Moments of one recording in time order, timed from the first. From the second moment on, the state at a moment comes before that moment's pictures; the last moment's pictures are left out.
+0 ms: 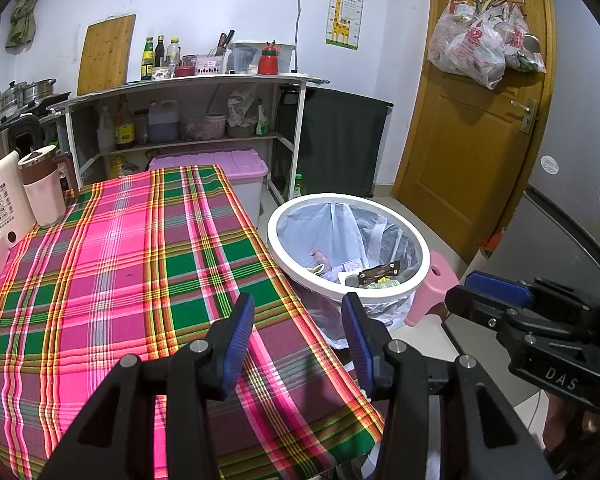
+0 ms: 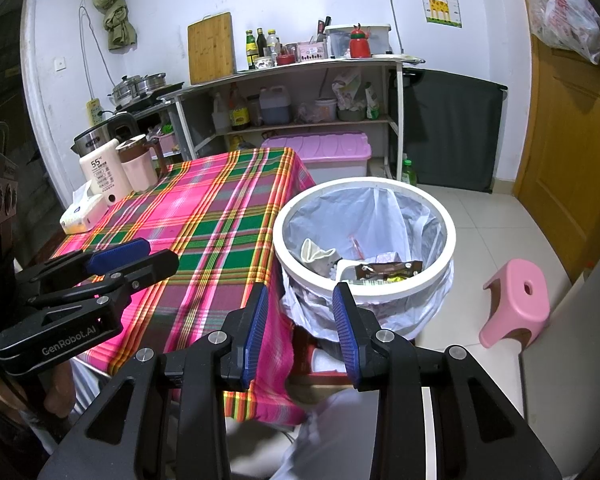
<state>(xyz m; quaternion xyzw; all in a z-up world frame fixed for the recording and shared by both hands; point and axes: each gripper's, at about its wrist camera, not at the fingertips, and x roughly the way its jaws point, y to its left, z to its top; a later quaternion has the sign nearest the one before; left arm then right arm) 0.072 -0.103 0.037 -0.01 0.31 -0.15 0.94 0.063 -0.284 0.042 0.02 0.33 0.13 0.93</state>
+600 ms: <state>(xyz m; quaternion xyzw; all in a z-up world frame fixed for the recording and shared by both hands) 0.070 -0.096 0.034 -0.02 0.31 -0.15 0.94 0.065 -0.284 0.041 0.02 0.33 0.13 0.93</state>
